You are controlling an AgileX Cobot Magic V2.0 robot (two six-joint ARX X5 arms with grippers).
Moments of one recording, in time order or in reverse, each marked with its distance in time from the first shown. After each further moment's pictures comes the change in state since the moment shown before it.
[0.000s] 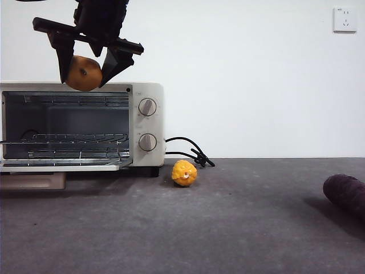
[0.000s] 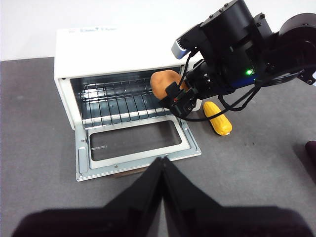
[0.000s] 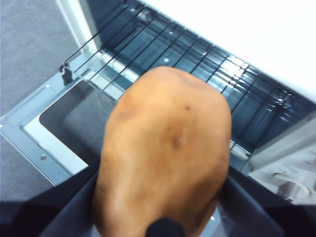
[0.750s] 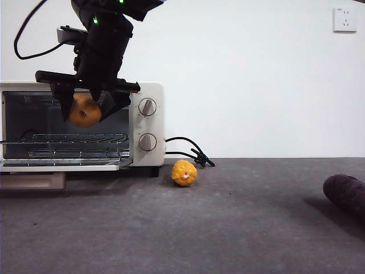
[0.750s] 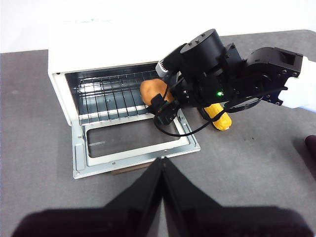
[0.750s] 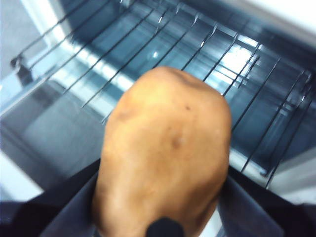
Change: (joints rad) left arm -0.012 0.032 0.000 0.000 0.000 0.000; right arm -0.029 0.006 -0.281 0.333 0.018 -0.006
